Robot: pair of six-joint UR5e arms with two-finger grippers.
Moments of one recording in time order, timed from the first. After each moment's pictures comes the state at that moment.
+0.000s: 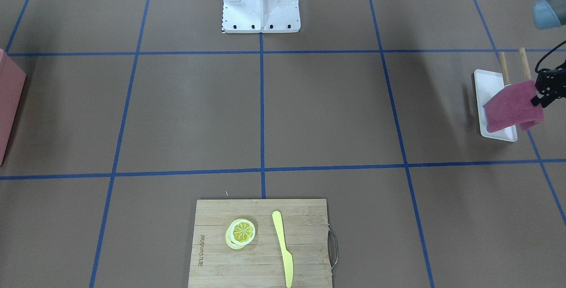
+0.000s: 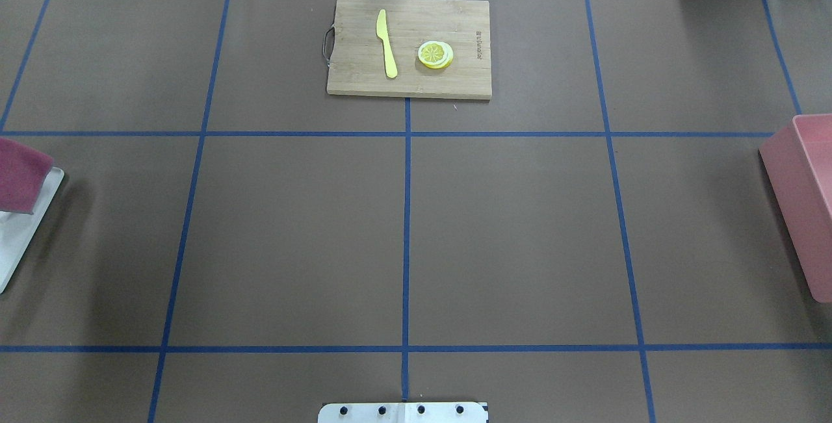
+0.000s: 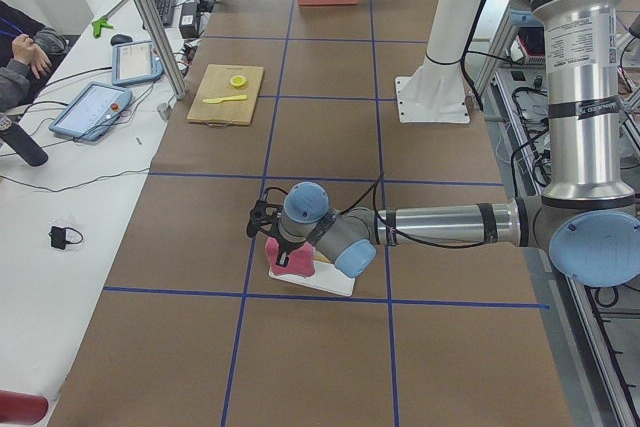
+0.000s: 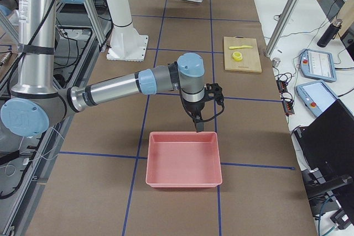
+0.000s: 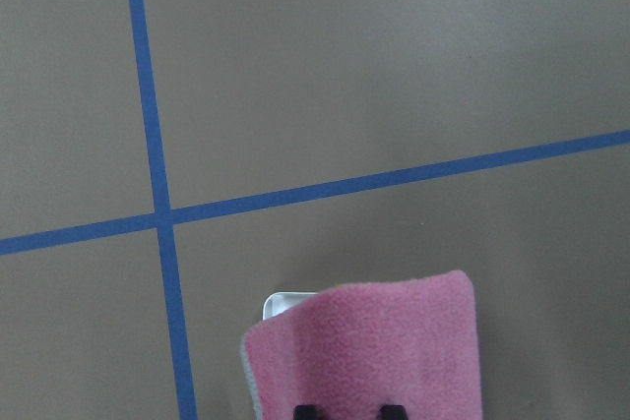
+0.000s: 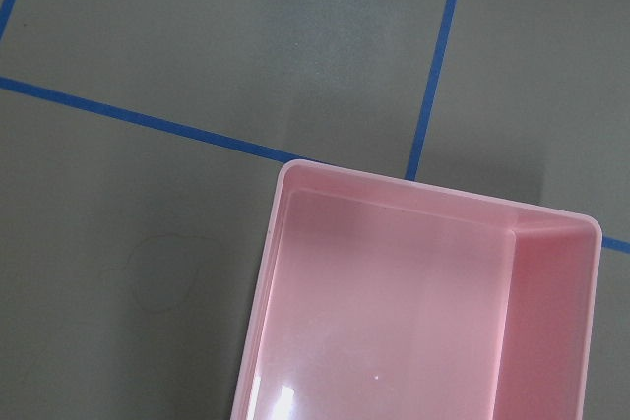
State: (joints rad) left arm -1.32 -1.43 -1.57 -2.38 -2.34 -0.45; right arm 1.51 -1.68 1.98 -1.64 2.25 -0.04
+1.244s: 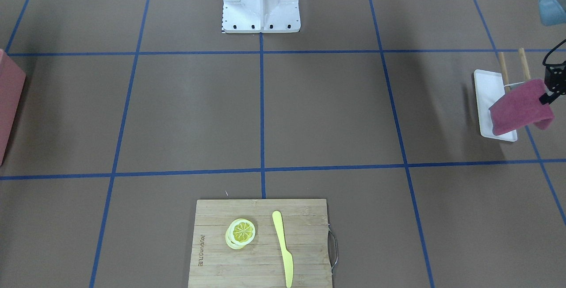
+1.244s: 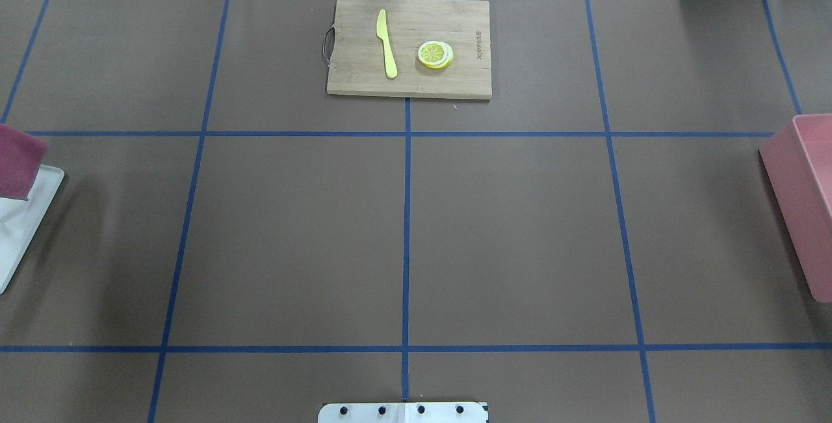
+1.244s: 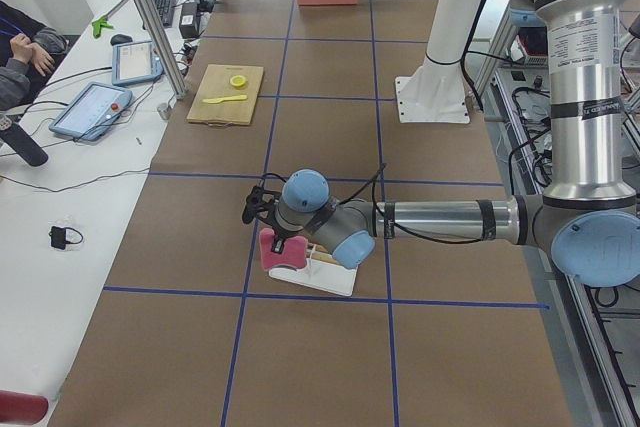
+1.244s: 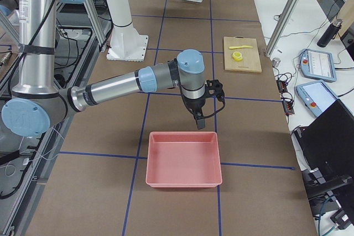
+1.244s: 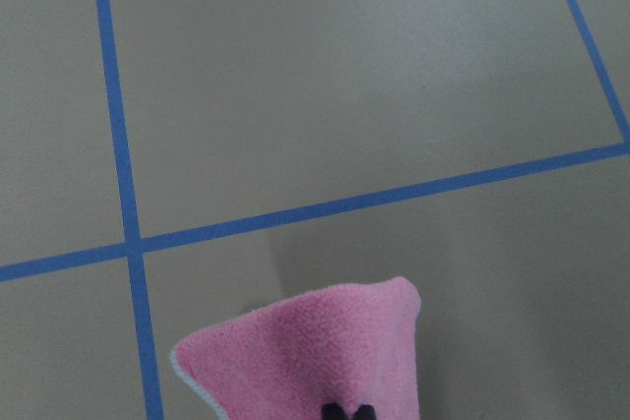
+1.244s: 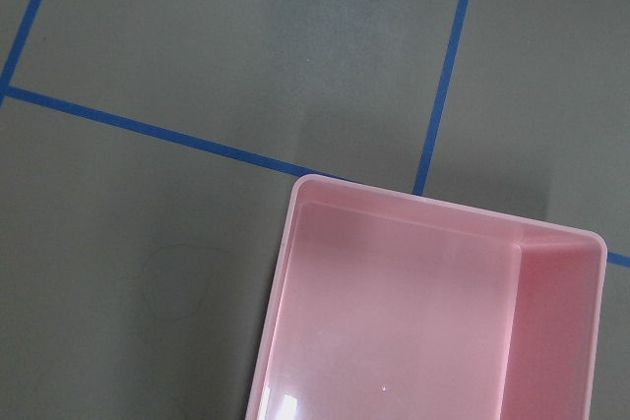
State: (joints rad) left arm -1.37 -1.45 -1.62 -2.37 -2.37 -0.46; right arm 1.51 -1.67 2.01 -1.64 2.26 -0.04
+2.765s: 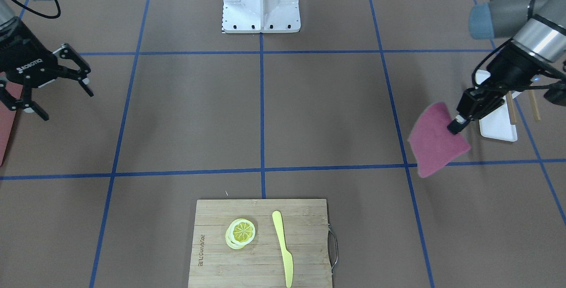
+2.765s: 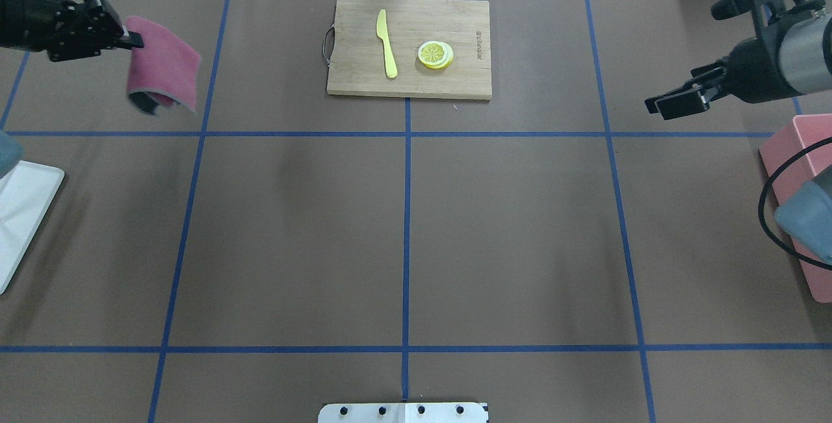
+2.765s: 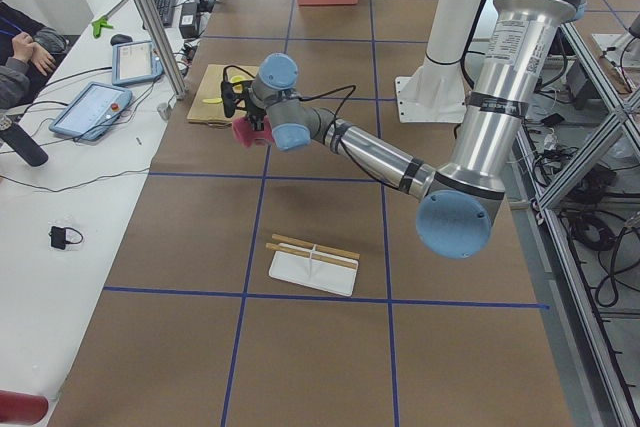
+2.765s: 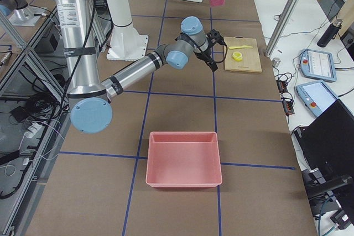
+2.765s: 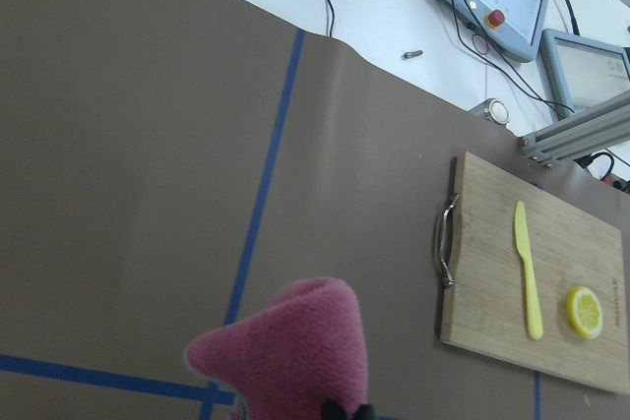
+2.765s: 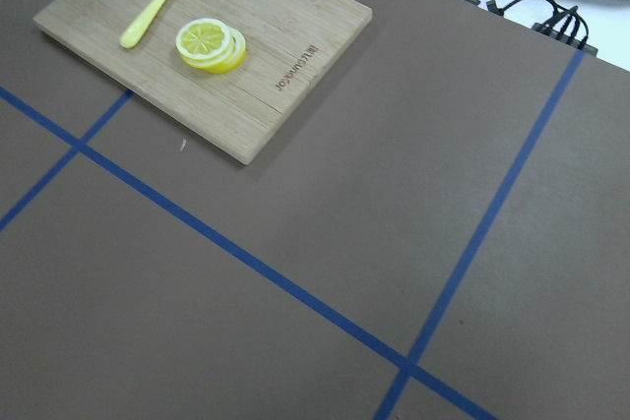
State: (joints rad) left arm -1.07 -1.87 -1.75 -2.33 -2.17 -1.49; right arm 0.96 -1.41 2.01 -1.13 2.03 0.48
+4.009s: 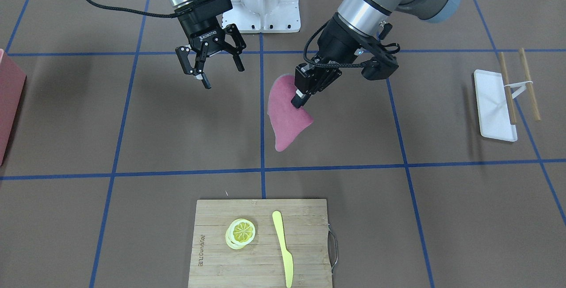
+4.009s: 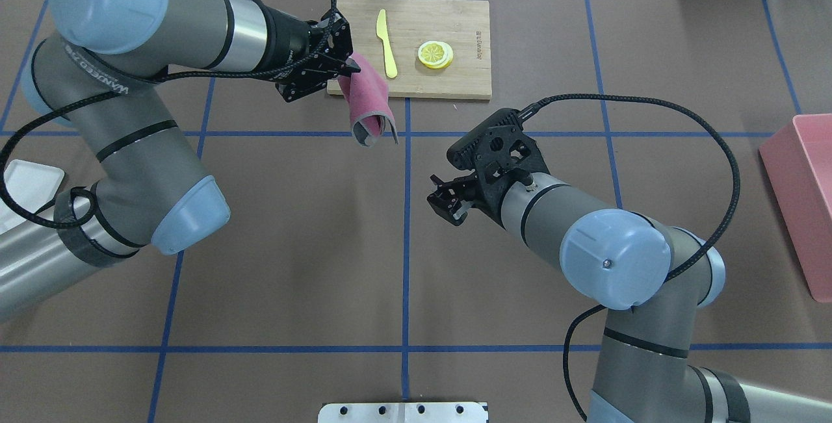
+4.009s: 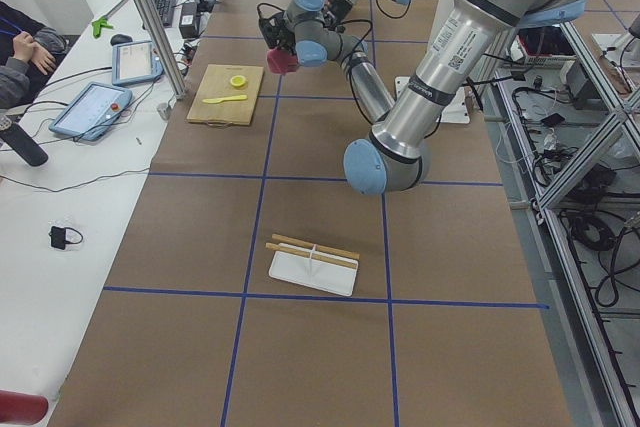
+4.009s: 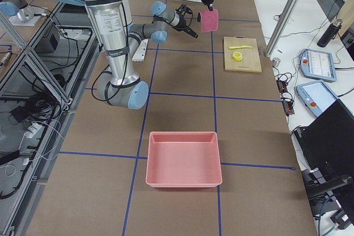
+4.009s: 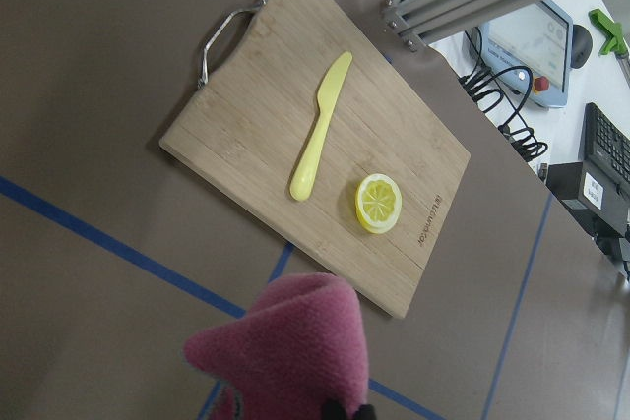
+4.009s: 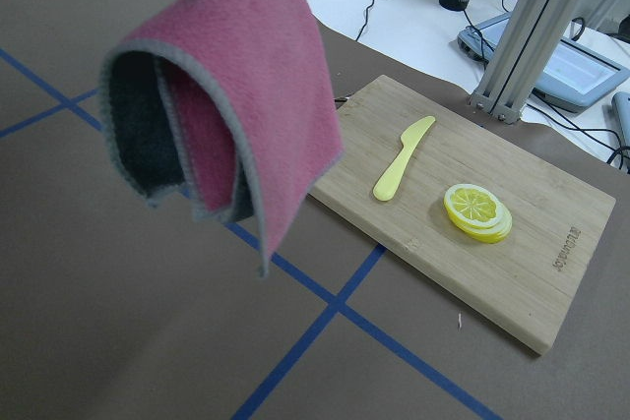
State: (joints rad) left arm -0.75 -2.22 -1.80 -2.05 -1.91 -1.92; right arm 0.35 -1.17 2.00 -1.13 1.22 0.59
